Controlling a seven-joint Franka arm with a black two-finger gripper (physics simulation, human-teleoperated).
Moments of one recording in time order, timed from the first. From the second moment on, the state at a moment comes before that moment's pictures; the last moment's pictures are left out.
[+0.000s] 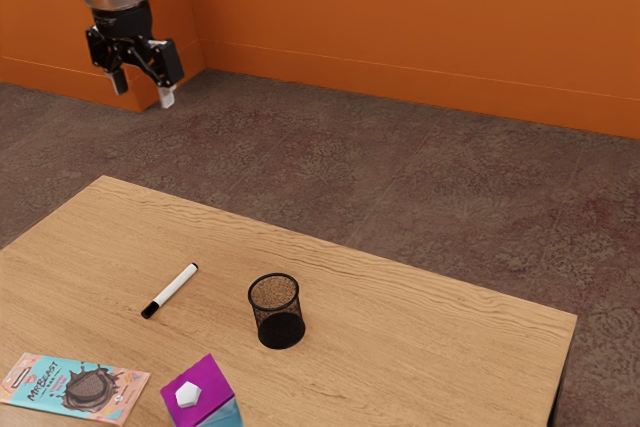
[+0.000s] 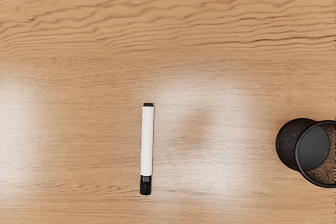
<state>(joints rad) -0.08 -0.04 0.14 -1.57 0.08 1.56 0.05</state>
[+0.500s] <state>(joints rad) -0.08 -0.12 0.32 -2.26 0.13 1.81 0.07</state>
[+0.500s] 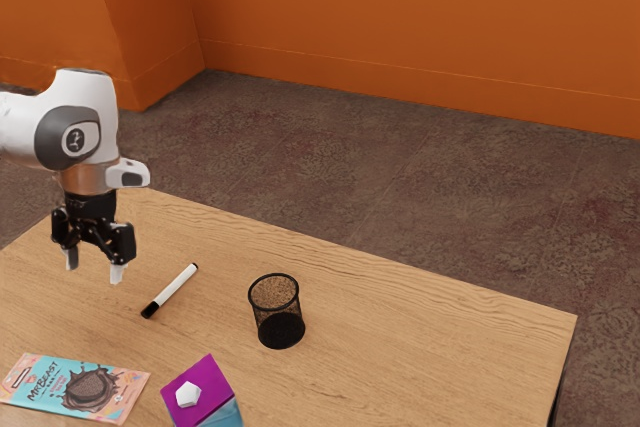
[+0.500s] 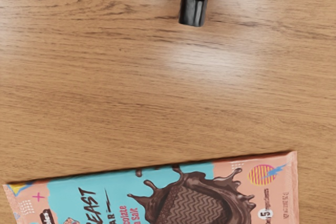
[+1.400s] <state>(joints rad) -0.06 0.21 0.29 -2.30 -0.07 2.37 0.27</state>
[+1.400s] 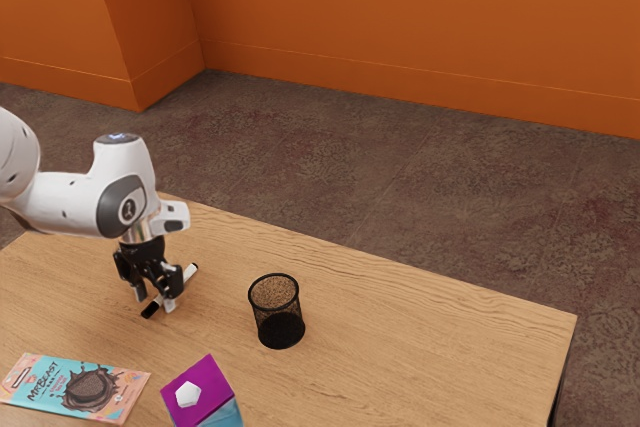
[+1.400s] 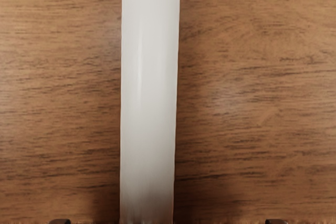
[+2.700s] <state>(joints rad) -0.12 0.05 0.13 -1.90 0.26 1.80 0.29</state>
